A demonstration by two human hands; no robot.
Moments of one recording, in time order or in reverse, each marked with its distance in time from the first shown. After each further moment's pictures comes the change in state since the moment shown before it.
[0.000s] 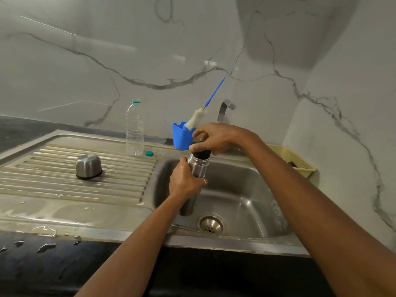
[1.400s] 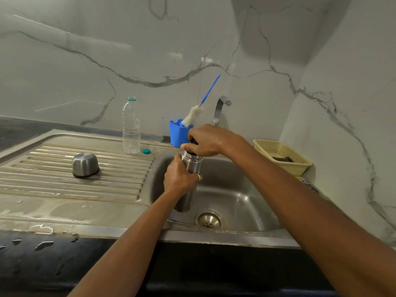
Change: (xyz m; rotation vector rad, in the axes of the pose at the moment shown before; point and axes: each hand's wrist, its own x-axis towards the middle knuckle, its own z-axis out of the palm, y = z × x) left_hand 0.003 -0.002 -0.002 0.015 0.018 -0.014; right_hand 0.004 -0.004 0.026 -0.481 0.161 -0.110
